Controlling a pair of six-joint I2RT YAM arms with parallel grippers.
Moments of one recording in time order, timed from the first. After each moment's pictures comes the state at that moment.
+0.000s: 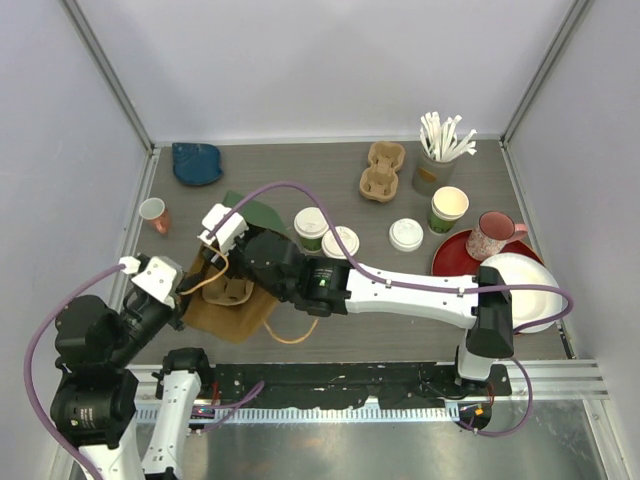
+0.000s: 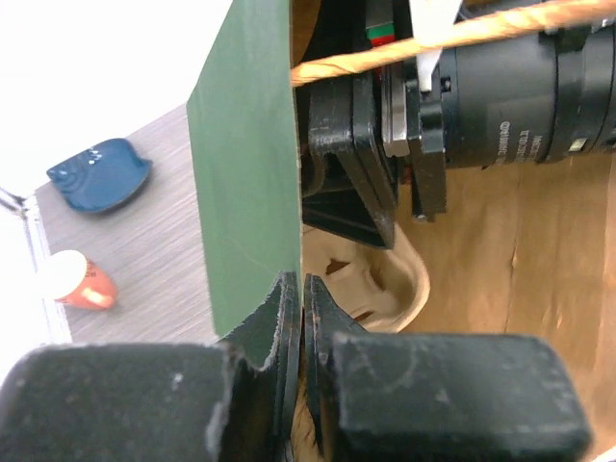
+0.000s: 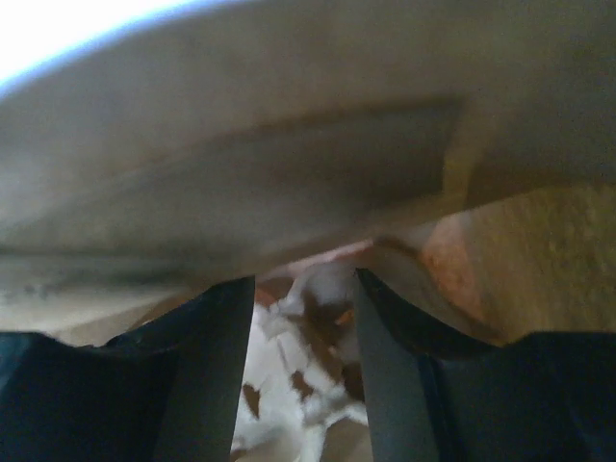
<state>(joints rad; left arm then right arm) 0.06 0.42 1.26 -1.05 0.59 0.27 1.35 1.75 1.63 0.04 0.48 -0.16</state>
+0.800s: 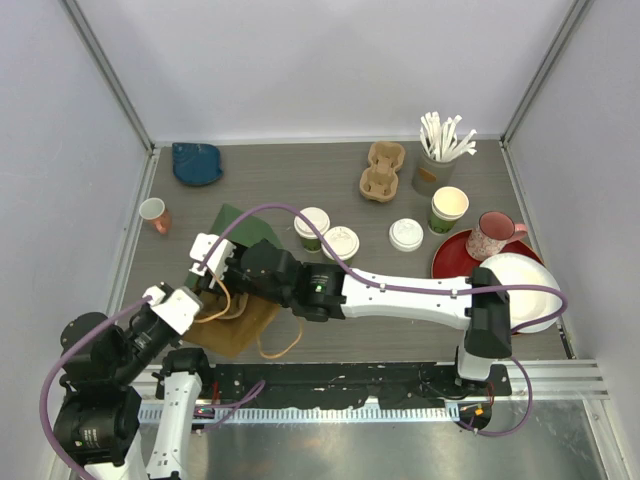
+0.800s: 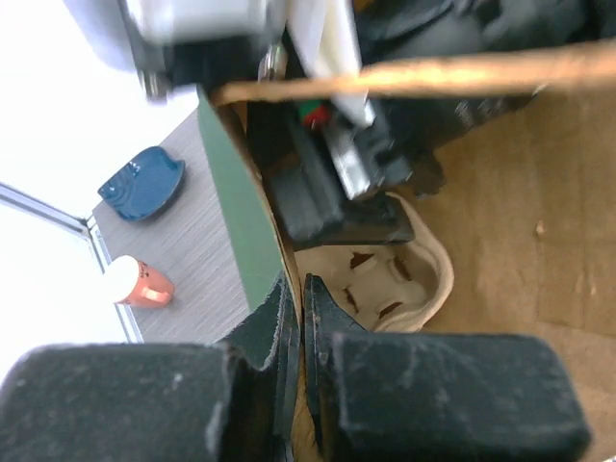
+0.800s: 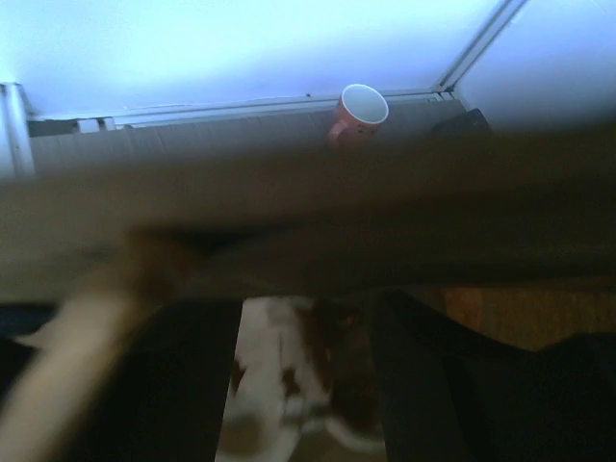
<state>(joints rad) 0.09 0.34 1.23 -1.19 0.62 0.63 1.36 1.74 1.56 0.02 0.25 -0.27</state>
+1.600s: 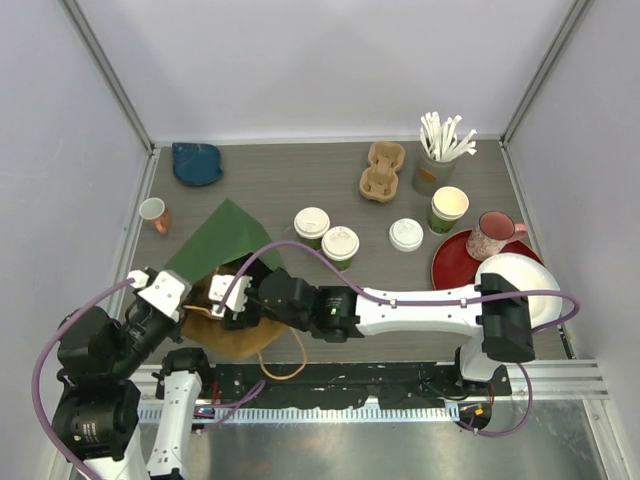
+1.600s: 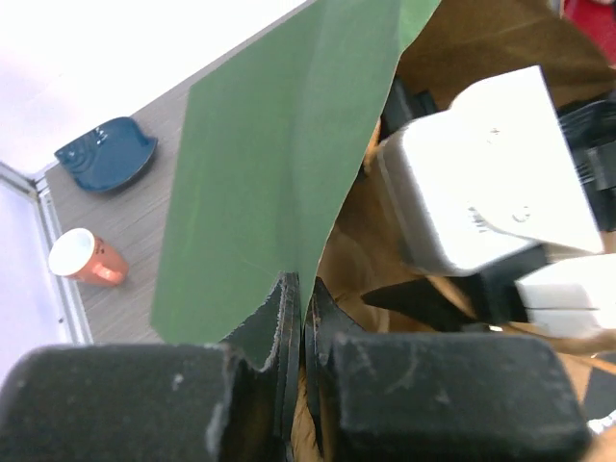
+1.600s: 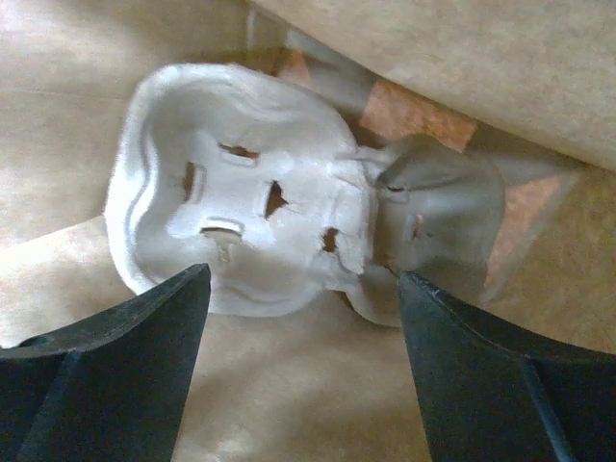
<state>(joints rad) 0.11 0.38 1.27 -1.18 0.58 0.41 1.39 1.65 1.31 0.06 0.27 -0.43</state>
